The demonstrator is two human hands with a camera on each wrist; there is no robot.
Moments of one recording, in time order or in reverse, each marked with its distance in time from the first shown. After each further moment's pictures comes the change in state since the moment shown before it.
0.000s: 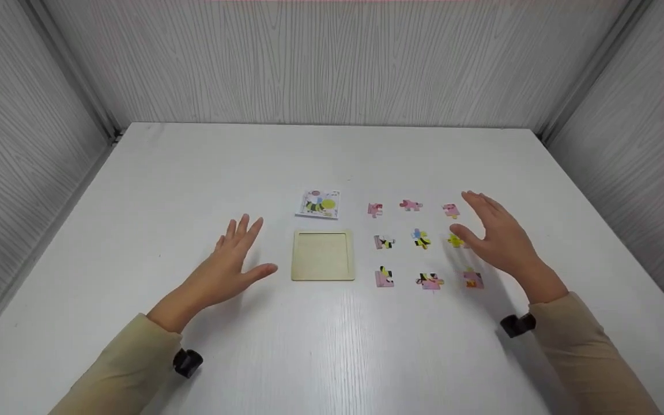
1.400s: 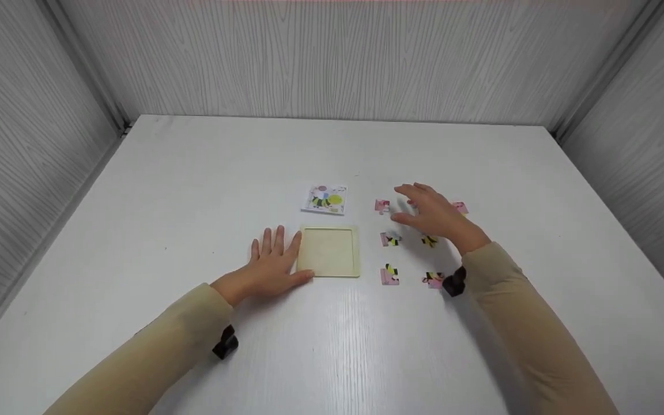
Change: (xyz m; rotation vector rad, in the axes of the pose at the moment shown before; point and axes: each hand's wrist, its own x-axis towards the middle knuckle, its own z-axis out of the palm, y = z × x) left_hand 0.040 0.016 0.049 0.134 -0.297 -0.134; right_hand 0.092 -0.038 0.066 0.089 -0.434 0.046
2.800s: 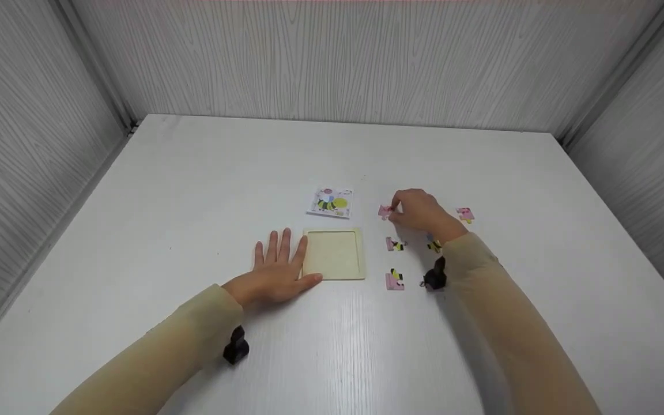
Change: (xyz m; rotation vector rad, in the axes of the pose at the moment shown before) left_hand 0.002 0.001 0.006 0.077 -0.032 -0.035; right_hand 0.045 -0.004 0.019 -0.120 -0.015 0.028
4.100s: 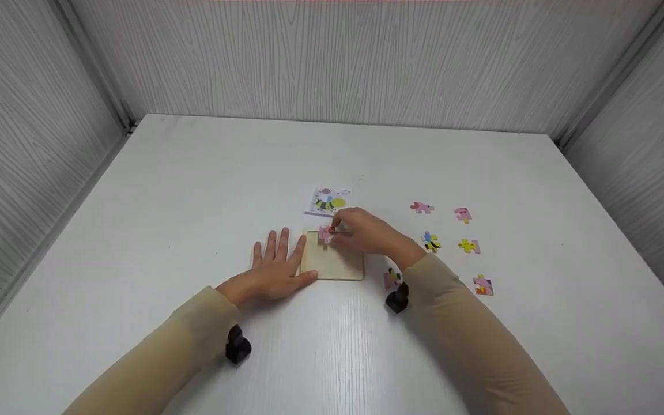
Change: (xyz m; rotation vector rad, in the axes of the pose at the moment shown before) left_hand -0.002 -0.011 0.001 -0.093 0.008 0.012; right_hand -0.005 -0.107 0.027 0.192 -0.107 -0.246
